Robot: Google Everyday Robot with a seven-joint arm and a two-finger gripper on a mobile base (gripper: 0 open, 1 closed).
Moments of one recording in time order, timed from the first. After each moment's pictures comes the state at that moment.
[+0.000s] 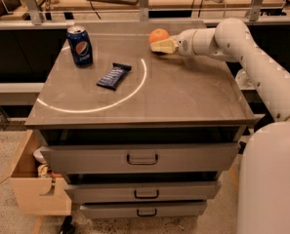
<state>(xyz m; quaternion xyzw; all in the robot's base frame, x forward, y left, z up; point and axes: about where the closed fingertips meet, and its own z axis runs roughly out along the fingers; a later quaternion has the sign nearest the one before) 0.847 -0.082 0.855 -0.28 0.77 0.27 0.51</state>
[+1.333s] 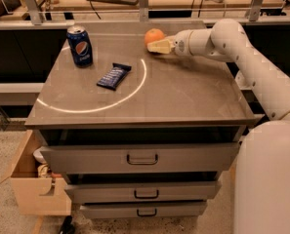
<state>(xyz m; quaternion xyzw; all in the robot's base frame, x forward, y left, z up) 0.848 -0.069 0.851 -0.29 0.76 0.28 0.51</state>
